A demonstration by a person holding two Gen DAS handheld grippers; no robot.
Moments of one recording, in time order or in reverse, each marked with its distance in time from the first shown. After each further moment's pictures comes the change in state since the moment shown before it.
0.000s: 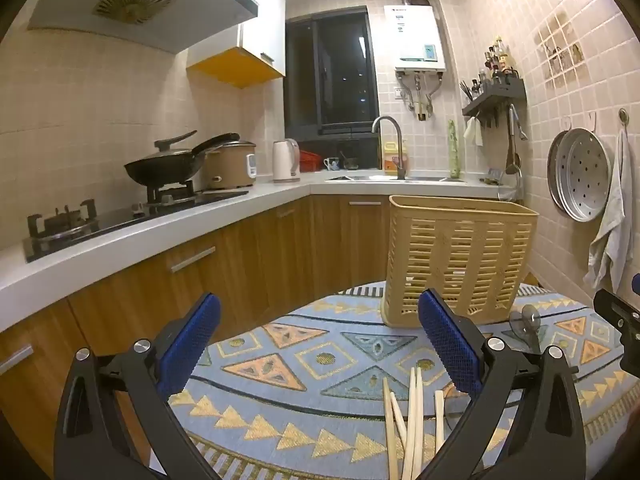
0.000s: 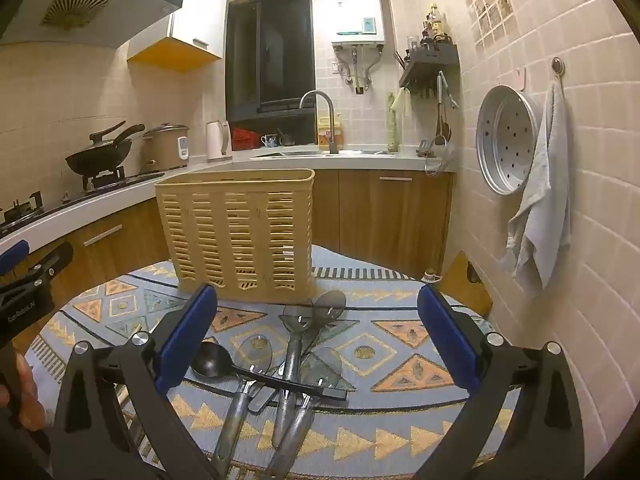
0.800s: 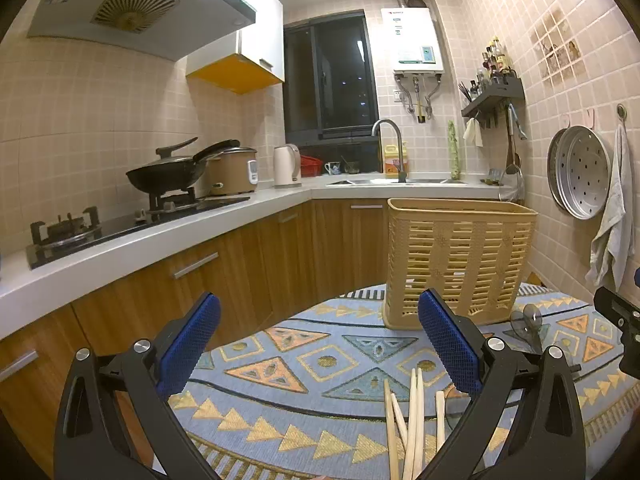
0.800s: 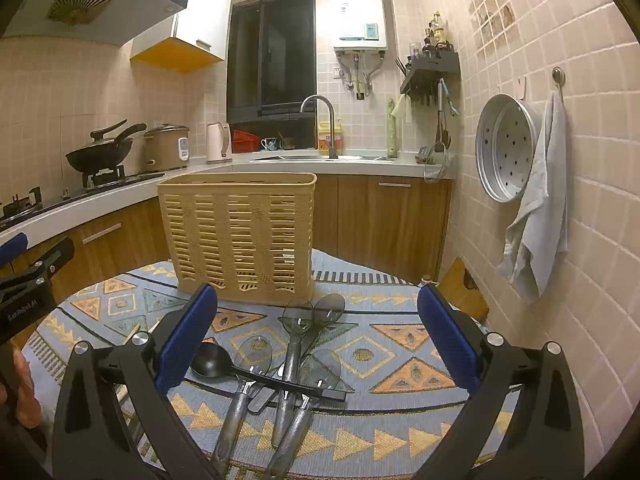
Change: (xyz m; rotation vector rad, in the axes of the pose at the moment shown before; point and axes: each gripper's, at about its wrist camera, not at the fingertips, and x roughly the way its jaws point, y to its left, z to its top) left arm -0.003 -0.002 0.000 0.005 -0.010 0.004; right arm 0.000 0.003 0.000 -0.022 -0.002 -0.008
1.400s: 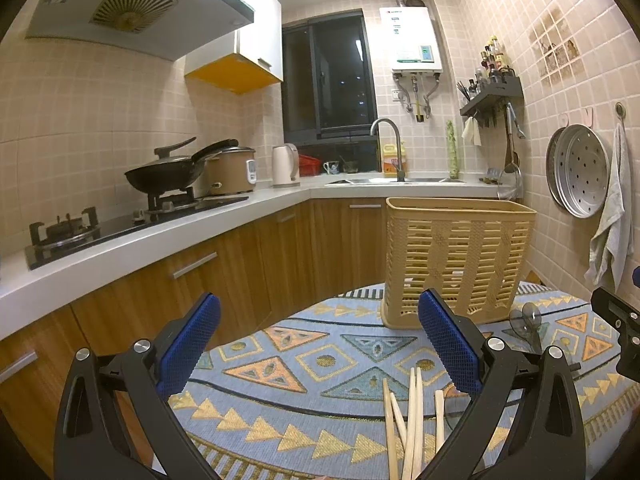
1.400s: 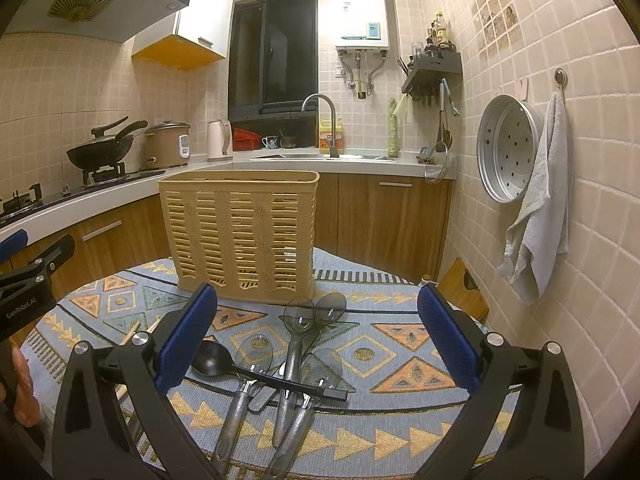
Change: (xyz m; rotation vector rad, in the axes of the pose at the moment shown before) left arm -0.002 -0.002 0.000 0.006 0.002 -0.002; right arm 0.001 0.002 -0.001 -0.008 0.005 0.000
